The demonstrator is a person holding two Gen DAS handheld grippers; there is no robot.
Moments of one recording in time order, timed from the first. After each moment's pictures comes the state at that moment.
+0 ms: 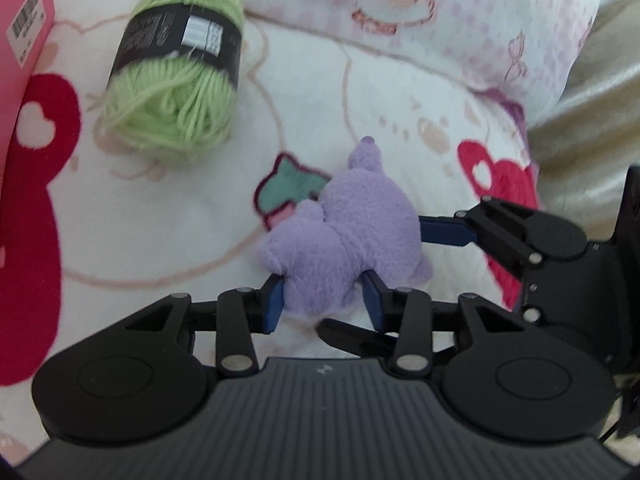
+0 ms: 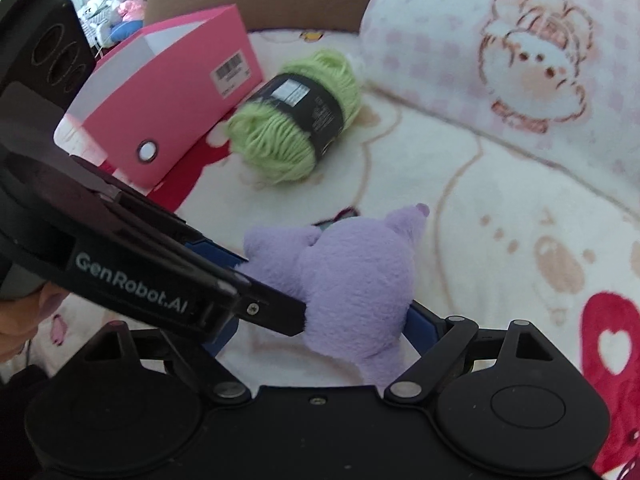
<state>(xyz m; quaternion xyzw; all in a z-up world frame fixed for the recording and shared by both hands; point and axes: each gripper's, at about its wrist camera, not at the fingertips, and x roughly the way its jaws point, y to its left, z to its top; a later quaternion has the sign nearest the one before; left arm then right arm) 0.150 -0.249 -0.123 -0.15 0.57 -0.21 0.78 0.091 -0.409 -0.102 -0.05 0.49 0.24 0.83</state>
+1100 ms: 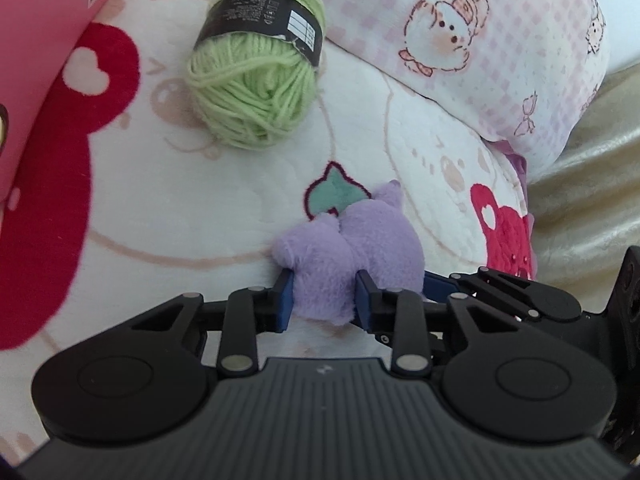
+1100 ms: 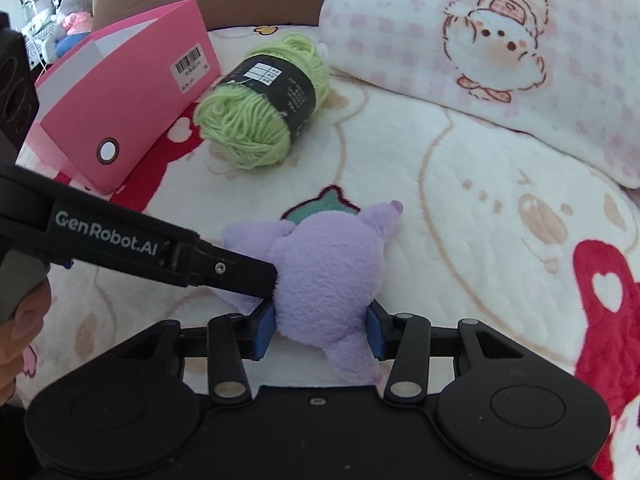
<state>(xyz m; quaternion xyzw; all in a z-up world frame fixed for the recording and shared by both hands) 0.134 -0.209 -0.145 -0.24 0.52 -0.20 0.80 0.070 -0.391 -0.114 -0.04 0.48 0.14 0.86</state>
